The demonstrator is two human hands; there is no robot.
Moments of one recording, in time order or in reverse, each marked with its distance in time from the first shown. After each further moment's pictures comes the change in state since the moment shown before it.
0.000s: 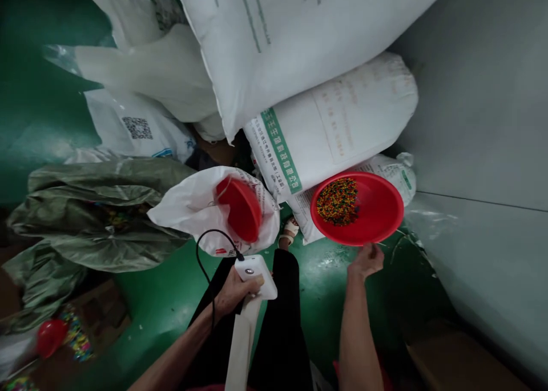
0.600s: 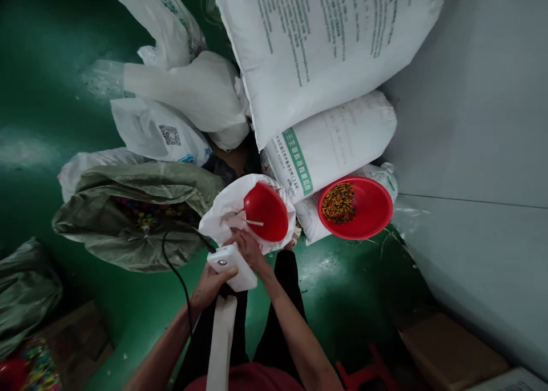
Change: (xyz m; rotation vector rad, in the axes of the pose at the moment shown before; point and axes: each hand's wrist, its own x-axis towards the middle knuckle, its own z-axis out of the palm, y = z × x) left_hand -0.072 0.057 -0.135 -0.076 0.082 0.187; right_hand -0.357 -0.148 0.127 0.206 -1.381 -0.376
